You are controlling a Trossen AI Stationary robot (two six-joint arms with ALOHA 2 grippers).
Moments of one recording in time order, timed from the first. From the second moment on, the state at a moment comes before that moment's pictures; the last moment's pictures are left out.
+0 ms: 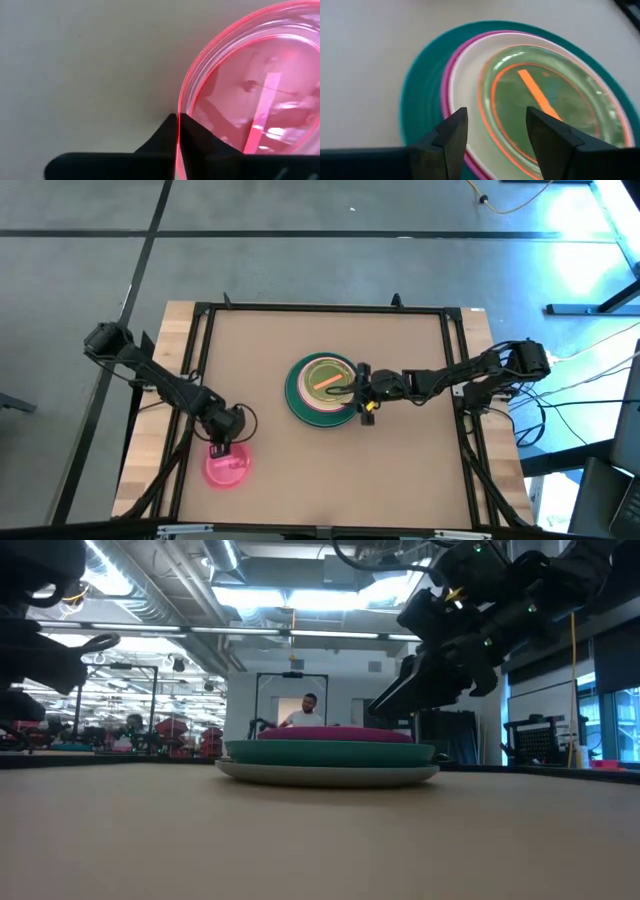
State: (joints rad) left arm -0.48 1.20 0.49 -0.67 0.18 -0.83; right arm 0.04 1.53 0.61 0.36 0.04 -0.16
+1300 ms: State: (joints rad) left arm 0.02 1.34 0.73 0.11 -0.44 -0.36; right arm 0.04 1.19 0.57 -0.10 0.19 -0.02
